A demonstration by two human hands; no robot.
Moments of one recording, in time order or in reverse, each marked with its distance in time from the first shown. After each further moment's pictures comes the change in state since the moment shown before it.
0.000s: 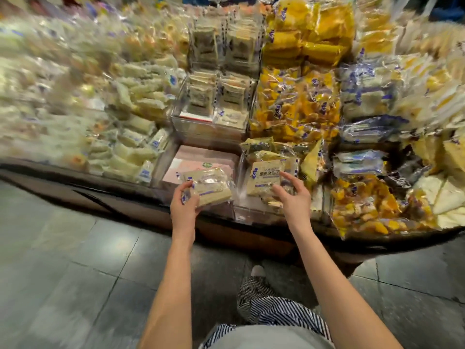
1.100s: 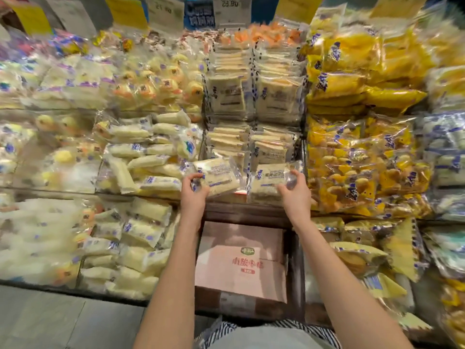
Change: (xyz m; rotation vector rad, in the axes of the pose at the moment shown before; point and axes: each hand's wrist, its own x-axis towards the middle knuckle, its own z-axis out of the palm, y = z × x) left_hand 0.381 0.099 0.048 0.402 -0.190 0.136; right_hand 0.269 -0.040 0.231 -0.391 0.187 0.084
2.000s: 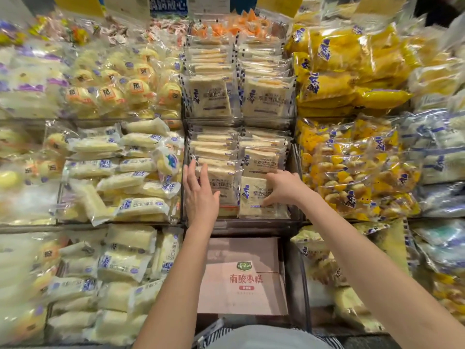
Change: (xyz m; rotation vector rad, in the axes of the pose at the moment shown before) left_hand 0.050 -0.001 0.048 0.841 -0.095 0.401; right_hand 0.069 -0.042 0.005 -1.080 -0.537 -0.224
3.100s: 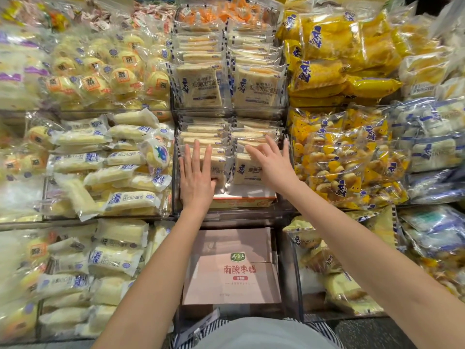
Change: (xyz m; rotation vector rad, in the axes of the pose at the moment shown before) left_hand 0.023 -0.004 0.017 0.304 -0.062 0.165; right_hand 0.008 -0.003 0.006 -0.111 0.431 -0.122
